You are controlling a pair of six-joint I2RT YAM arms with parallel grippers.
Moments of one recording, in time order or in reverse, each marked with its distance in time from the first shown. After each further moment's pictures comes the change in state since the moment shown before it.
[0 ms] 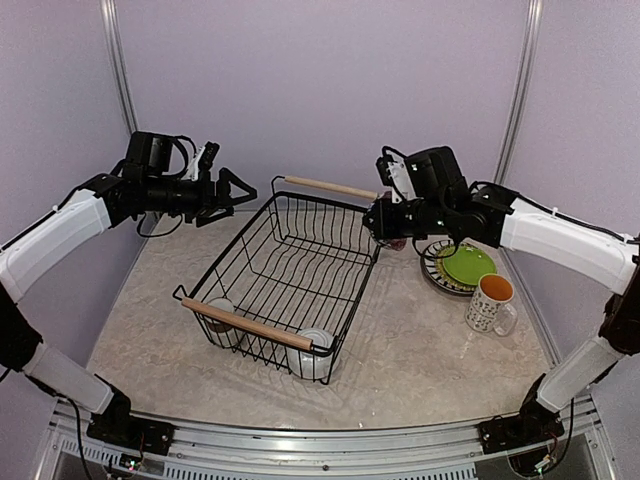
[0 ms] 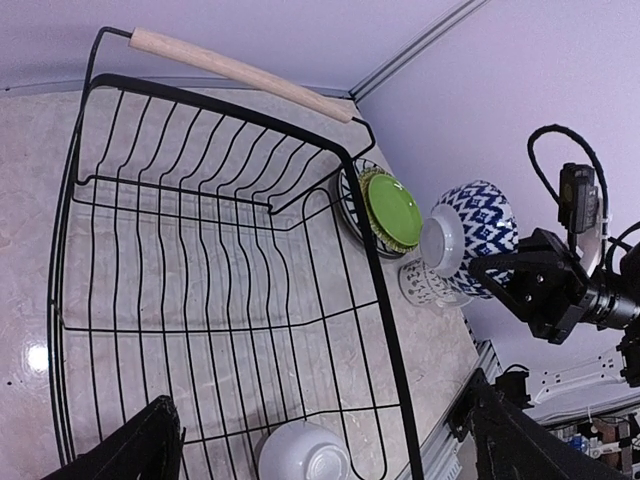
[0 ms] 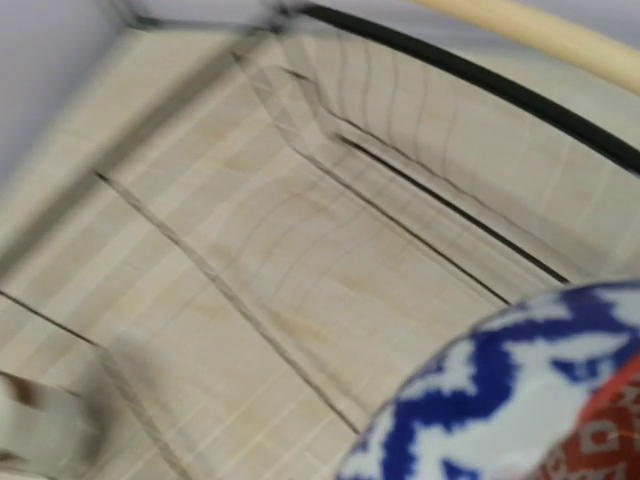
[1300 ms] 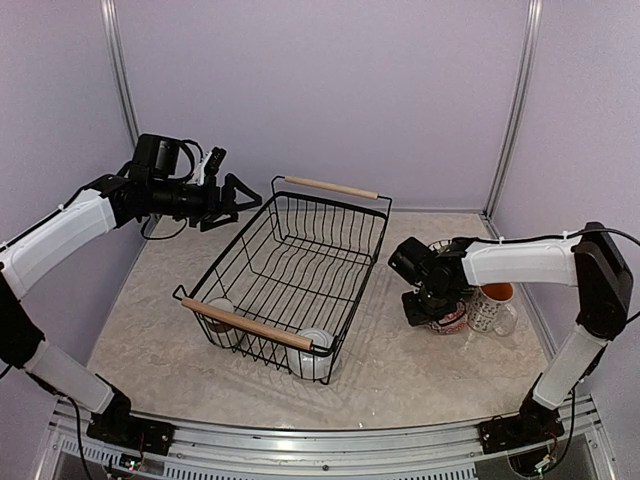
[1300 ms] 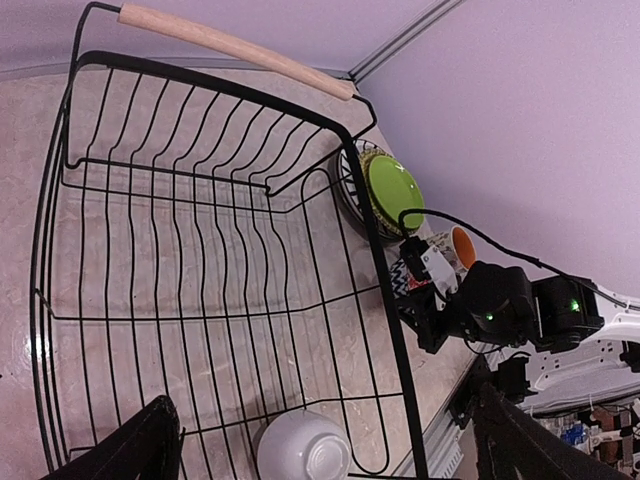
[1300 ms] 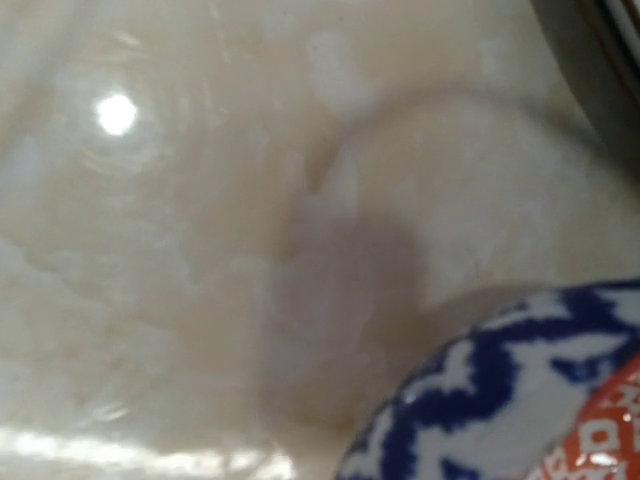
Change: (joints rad) left arm -0.018 0.021 0.000 -0.017 0.008 0.014; right arm -0.051 0.127 -0.338 -0.348 0.292 0.117
